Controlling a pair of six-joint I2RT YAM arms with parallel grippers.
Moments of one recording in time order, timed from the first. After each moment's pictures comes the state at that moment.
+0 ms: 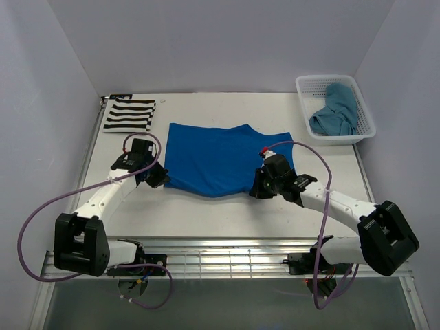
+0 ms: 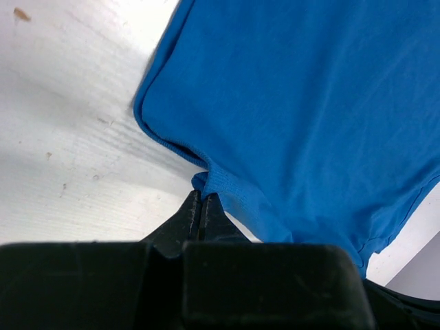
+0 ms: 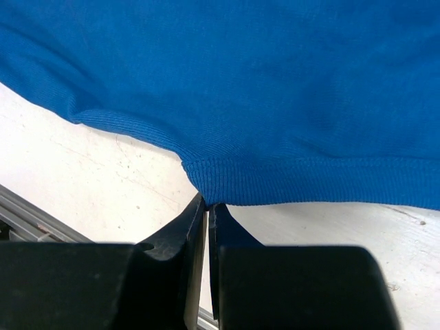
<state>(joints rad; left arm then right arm) -0.19 1.26 0.81 -0.58 0.04 -0.91 0.66 1.27 0.65 -0.21 -0.11 0.53</state>
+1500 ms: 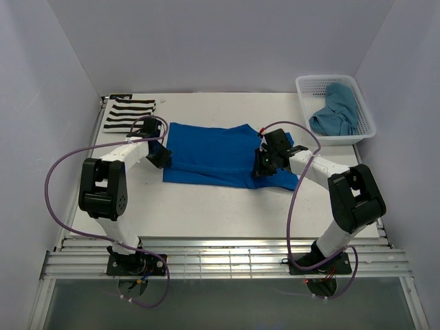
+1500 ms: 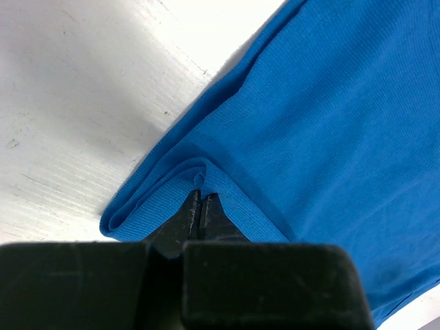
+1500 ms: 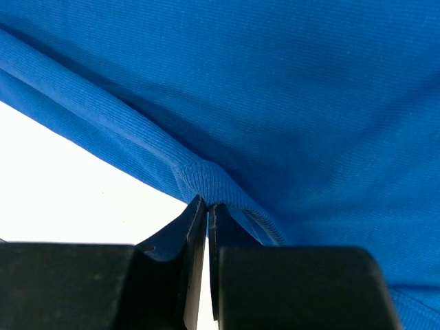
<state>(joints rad) -0.15 1.78 1.18 -0.56 -0.05 -0.94 0.46 1.65 0.99 -0.32 -0.25 0.35</state>
